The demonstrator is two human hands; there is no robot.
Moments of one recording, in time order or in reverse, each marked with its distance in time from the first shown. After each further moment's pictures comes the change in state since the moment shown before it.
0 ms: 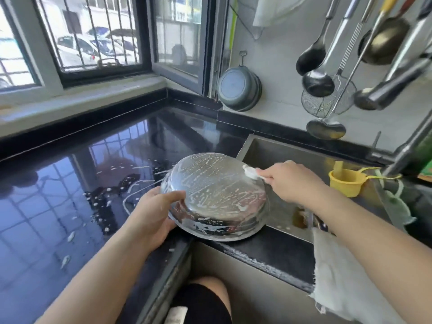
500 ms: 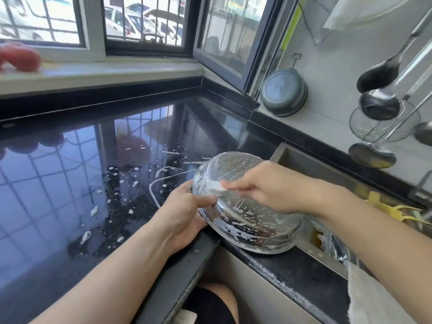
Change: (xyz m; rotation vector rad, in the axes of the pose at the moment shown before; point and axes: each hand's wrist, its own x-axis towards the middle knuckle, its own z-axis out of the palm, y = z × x) left_hand 0.011 -0.014 -0.016 -0.375 -0.160 -0.028; right_hand 0.036 -0.102 -0.020 0.090 -0.173 -0.576
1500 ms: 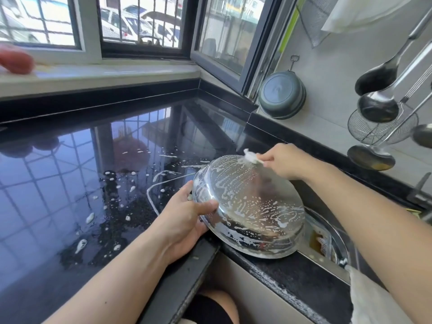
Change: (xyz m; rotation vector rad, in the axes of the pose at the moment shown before) left_hand 0.000 -0.001 0.001 0.007 -0.077 0.033; right_hand 0.045 0.085 -0.014 -0.087 0.109 0.456
